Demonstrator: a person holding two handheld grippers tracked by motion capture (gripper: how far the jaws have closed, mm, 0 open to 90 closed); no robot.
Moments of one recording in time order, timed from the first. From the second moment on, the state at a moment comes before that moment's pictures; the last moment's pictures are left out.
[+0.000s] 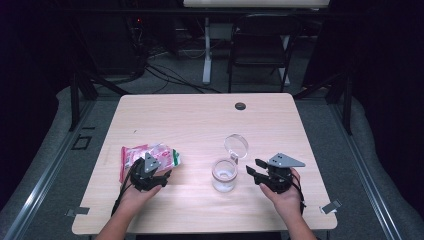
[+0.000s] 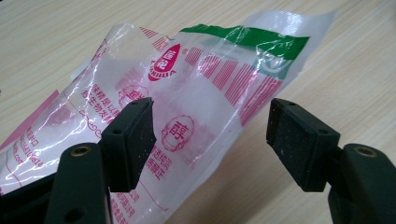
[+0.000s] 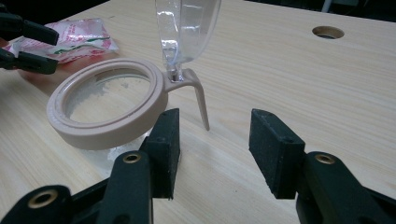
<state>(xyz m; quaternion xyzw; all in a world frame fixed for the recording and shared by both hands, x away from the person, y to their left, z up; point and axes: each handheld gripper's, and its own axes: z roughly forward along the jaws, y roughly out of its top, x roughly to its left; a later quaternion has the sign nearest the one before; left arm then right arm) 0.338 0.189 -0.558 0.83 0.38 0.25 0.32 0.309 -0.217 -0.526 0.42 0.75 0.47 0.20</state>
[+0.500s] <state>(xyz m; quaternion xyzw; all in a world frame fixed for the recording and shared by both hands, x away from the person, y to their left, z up) 0.357 0.185 -0.569 0.83 0.40 0.28 0.27 0.300 -0.224 -0.528 0.42 0.75 0.46 0.21</state>
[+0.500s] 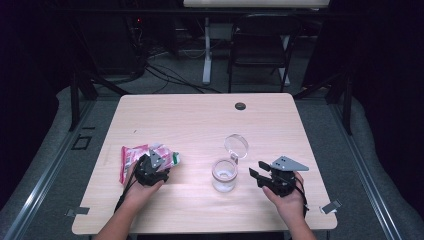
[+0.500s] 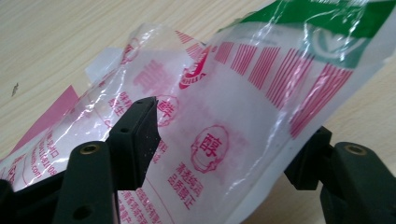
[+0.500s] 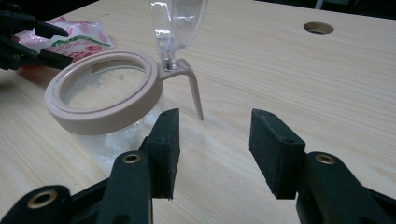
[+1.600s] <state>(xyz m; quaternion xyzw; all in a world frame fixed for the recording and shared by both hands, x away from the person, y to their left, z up) 0.369 0.200 -0.570 0.82 0.44 0.24 0.26 0.297 -0.234 -0.530 0.44 0.74 0.46 0.22</state>
